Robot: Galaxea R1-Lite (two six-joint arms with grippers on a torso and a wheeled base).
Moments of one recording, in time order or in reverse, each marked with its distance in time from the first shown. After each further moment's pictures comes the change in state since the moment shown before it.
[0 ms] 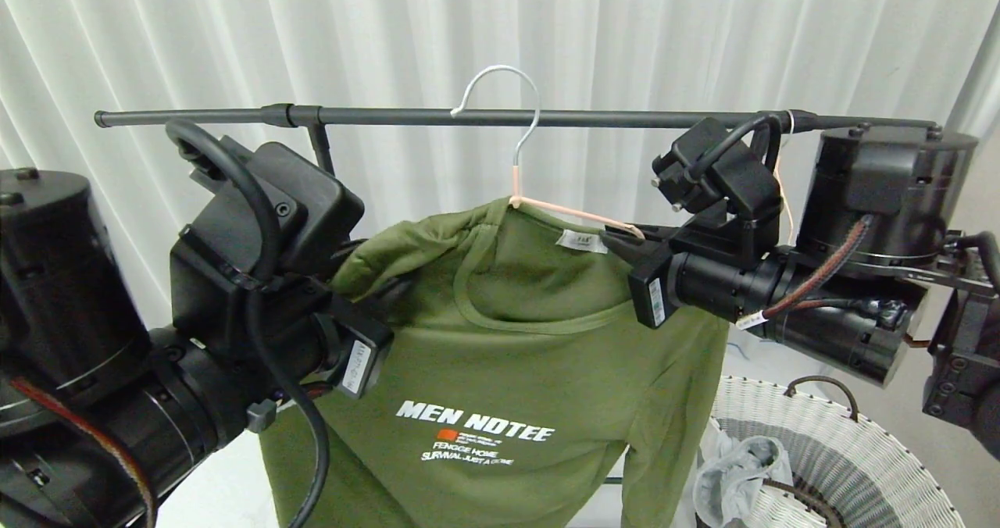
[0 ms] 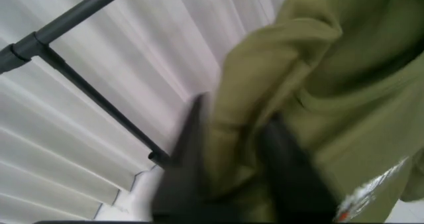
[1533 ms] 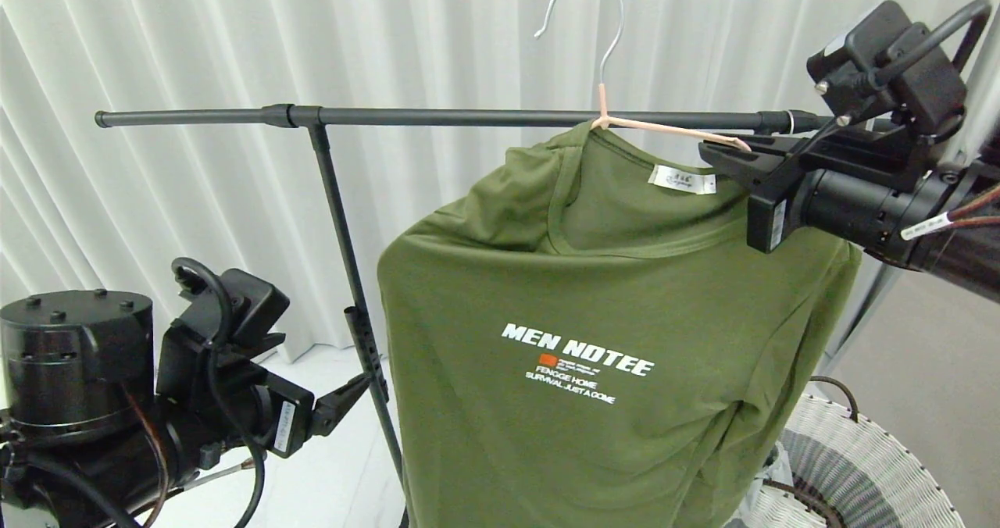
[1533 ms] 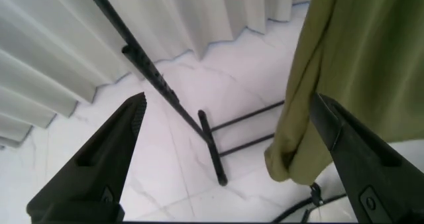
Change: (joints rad) left arm 0.443 0.024 0.272 -0.002 -0.374 -0.204; right arm -0.174 -0.169 -0.018 0.012 0.121 -0.204
